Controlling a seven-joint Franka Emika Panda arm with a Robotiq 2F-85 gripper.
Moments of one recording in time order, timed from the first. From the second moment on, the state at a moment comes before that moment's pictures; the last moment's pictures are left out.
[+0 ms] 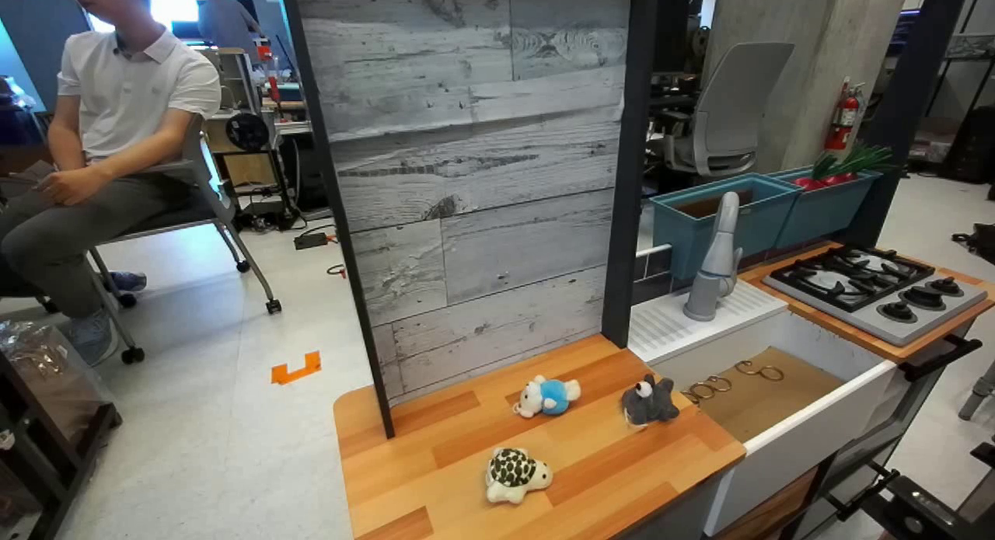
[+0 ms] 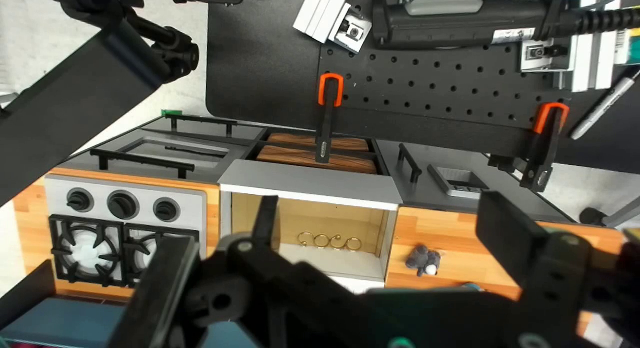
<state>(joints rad) -0.10 -0.82 -0.16 -2.78 -0.22 1.98 -0.30</state>
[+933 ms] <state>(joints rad) -0.10 -0.61 -0.16 -2.79 -0.22 2.25 -0.26</state>
